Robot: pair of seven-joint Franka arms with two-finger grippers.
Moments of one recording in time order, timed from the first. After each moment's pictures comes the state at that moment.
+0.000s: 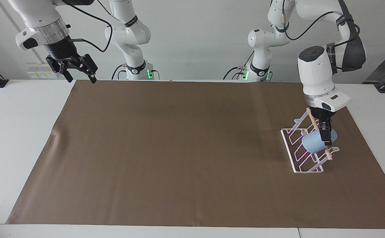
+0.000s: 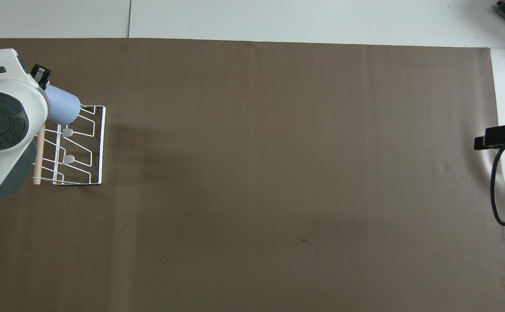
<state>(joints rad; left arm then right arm) 0.10 0.09 -0.22 -1.92 0.73 2.32 -1.61 -0.03 -0.10 -0.07 -1.62 0.09 1.59 0.07</state>
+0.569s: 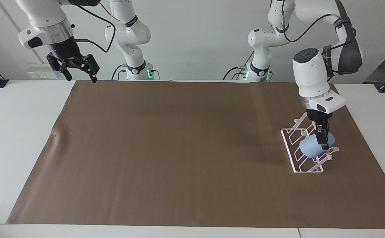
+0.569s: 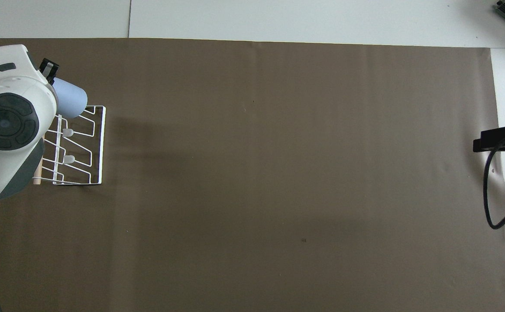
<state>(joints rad) 0.09 0.10 -0.23 -1.90 0.74 2.34 -1.62 0.04 -0.08 -0.10 -1.60 0.01 1.56 0.07</state>
